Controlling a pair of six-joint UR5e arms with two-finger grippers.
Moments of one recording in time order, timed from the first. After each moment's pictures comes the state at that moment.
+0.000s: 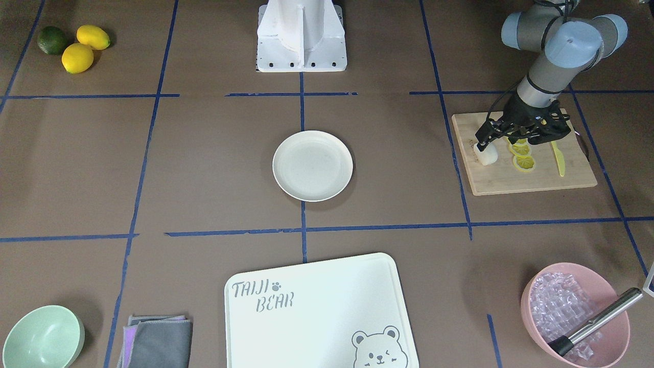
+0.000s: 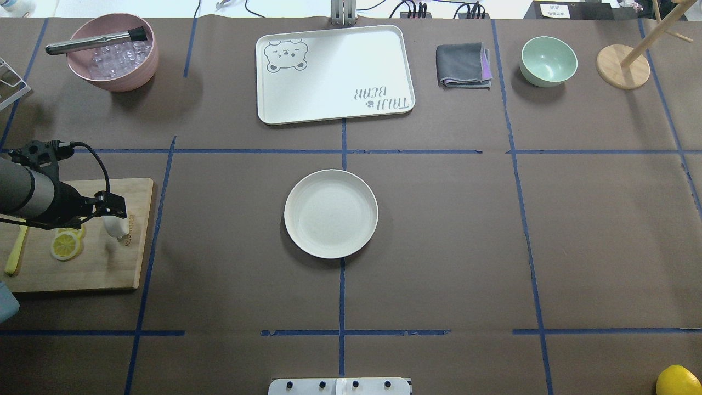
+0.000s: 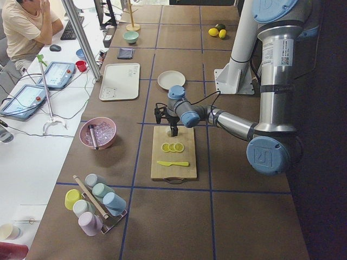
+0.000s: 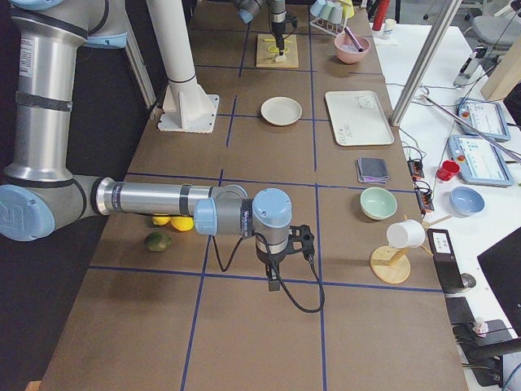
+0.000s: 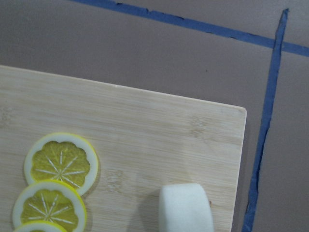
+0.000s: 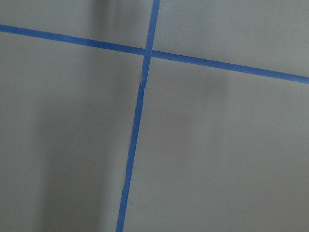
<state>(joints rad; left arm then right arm) -0.77 -1.53 -1.84 -2.07 -2.01 -1.27 1.57 -1.75 1.75 -1.52 2.28 -0.12</state>
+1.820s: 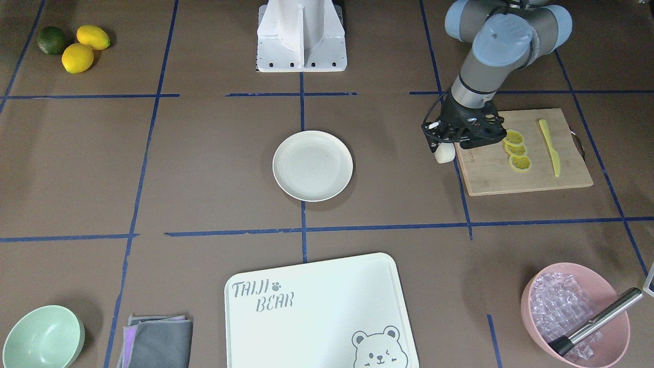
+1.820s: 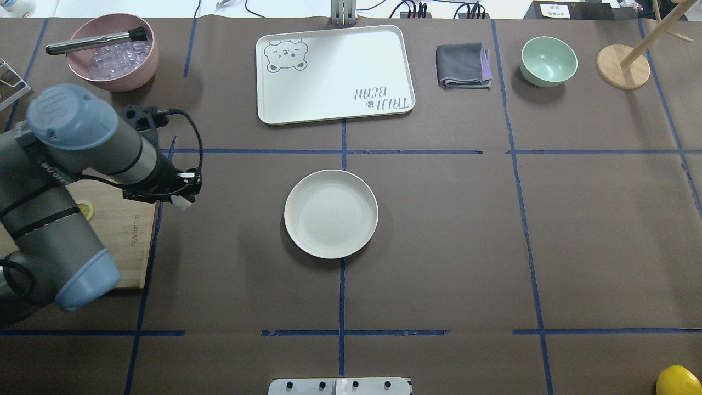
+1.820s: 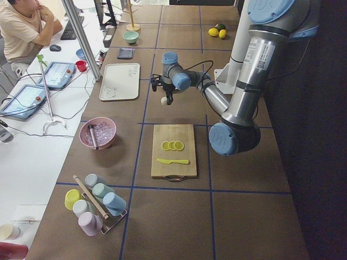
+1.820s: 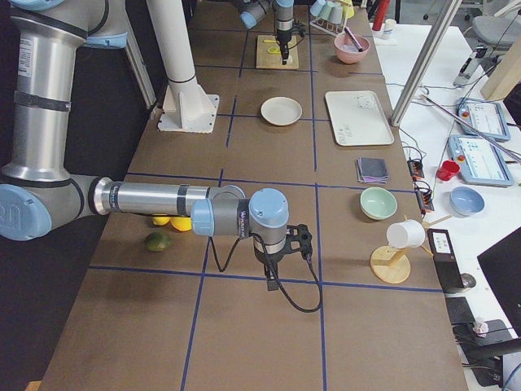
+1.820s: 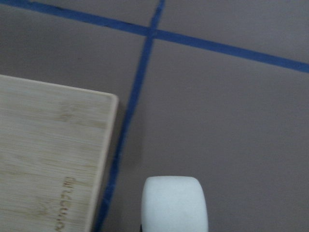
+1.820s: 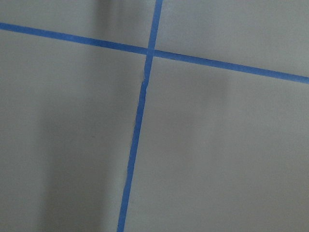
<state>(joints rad) -0.70 -1.94 -1.90 -1.59 -2.00 -1.27 1.57 -1.76 1.75 -1.51 2.29 -0.12</state>
